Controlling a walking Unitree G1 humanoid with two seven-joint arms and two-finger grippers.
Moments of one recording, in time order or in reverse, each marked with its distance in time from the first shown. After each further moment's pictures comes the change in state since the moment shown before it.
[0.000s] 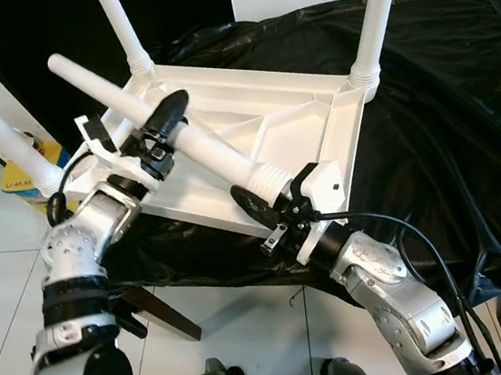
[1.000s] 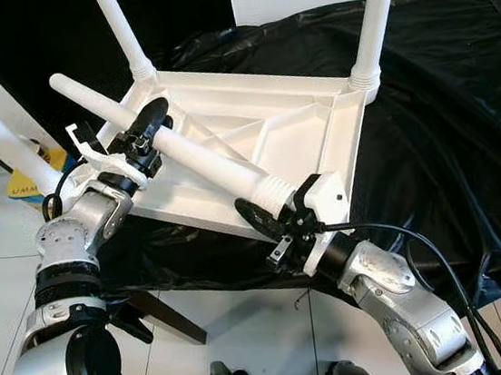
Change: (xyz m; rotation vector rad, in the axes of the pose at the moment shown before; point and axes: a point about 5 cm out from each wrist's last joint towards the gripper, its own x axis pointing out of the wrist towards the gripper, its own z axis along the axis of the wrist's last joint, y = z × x) left arm -0.001 0.017 0.017 -0.114 -0.083 0.045; right arm -0.009 0.001 -0.006 0.001 0.046 -0.019
